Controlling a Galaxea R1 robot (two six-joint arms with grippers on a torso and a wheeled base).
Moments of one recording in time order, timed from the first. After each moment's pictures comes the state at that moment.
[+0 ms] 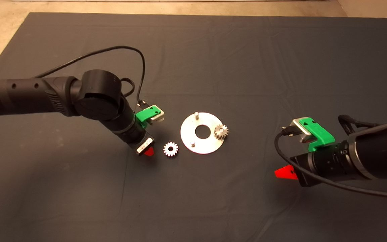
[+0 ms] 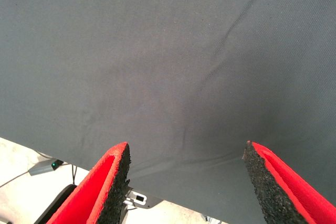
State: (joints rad) left arm -0.32 2.42 -0.96 0.41 1.41 -0.74; right arm 0.40 2.27 -0.40 -0.42 -1.49 1.66
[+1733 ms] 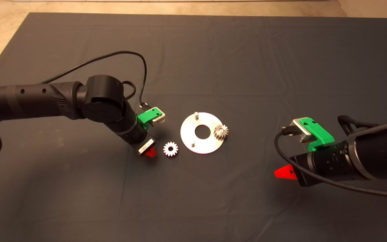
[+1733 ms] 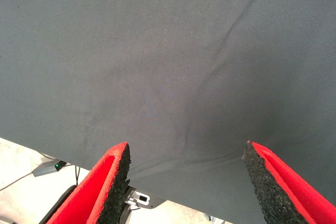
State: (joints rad) left arm -0.28 2.44 -1.00 0.44 1.39 -0.69; right arm 0.40 2.28 -0.40 -0.42 -1.48 1.68
